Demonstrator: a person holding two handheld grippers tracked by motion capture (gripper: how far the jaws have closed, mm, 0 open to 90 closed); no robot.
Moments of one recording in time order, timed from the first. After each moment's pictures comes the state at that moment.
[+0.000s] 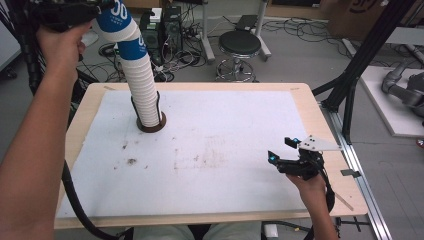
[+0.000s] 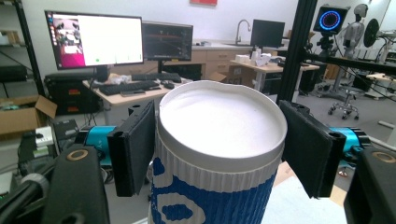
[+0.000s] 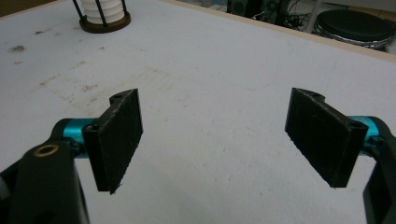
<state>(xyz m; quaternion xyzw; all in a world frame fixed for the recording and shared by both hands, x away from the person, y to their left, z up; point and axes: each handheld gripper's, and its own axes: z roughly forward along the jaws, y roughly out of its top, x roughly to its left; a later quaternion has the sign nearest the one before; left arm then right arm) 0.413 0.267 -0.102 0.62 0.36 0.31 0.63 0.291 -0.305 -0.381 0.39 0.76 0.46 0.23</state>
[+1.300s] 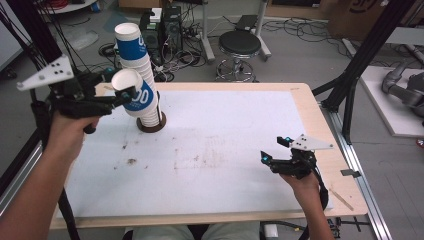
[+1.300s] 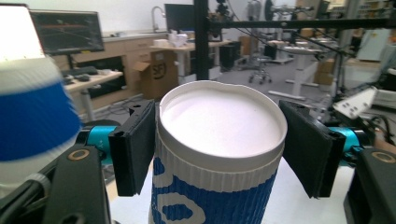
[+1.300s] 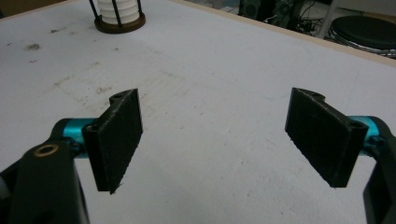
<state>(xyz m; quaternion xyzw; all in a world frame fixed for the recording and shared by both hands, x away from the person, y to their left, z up) 0.319 0.239 -0.222 0.69 0.22 0.22 0.65 0.295 -0.288 -0.381 0.37 0.77 0.47 0.22</state>
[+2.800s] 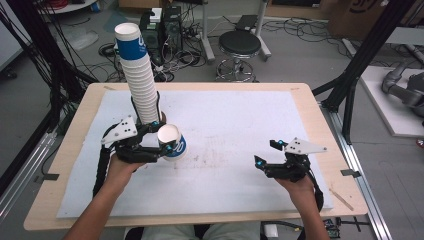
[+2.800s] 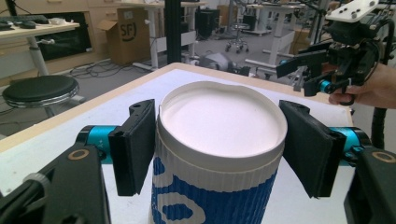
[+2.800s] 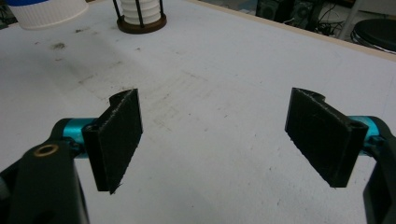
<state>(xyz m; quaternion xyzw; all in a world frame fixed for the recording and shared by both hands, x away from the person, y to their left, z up) 0.313 0.177 -0.355 0.73 0.21 0.16 0.62 0.290 -0.274 -0.388 0.35 0.78 0.48 0.20</state>
